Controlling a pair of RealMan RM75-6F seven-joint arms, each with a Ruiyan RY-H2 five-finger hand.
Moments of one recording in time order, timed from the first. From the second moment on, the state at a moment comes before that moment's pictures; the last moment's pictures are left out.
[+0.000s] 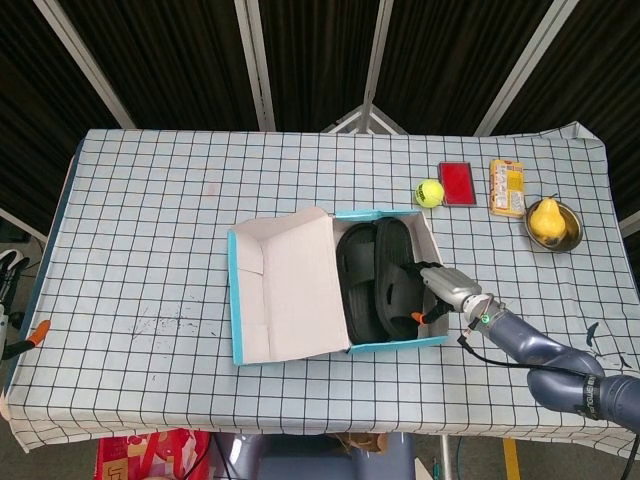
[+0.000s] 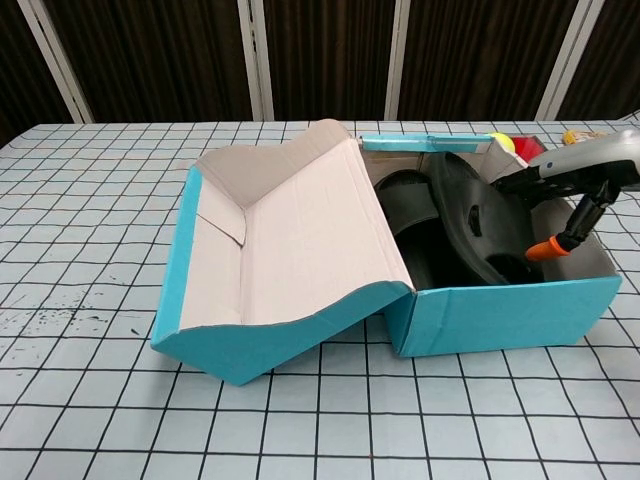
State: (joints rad) left arm -0.11 -1.14 -0.10 -1.53 1.44 1.50 -0.02; right arm 0.84 -1.12 0.13 -1.55 -1.16 0.38 0.31
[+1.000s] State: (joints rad) left arm -0.10 -1.13 -0.10 -1.53 1.44 1.51 -0.05; right arm 0.79 -0.82 0.04 -1.88 -0.96 0.75 0.03
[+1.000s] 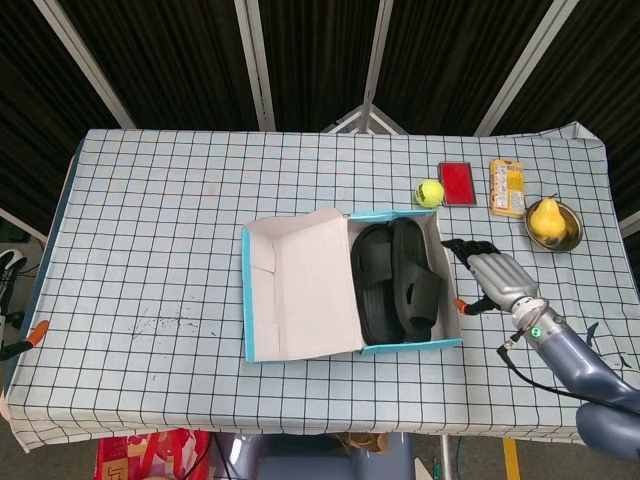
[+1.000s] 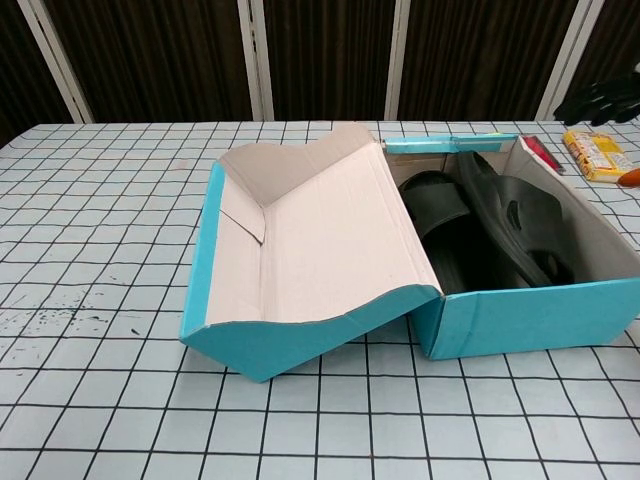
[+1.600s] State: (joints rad) left arm -0.07 -1.09 -0.11 -1.55 1.46 1.58 -0.11; right arm 0.14 -1.08 -0.10 -1.70 -1.40 1.68 -0.06
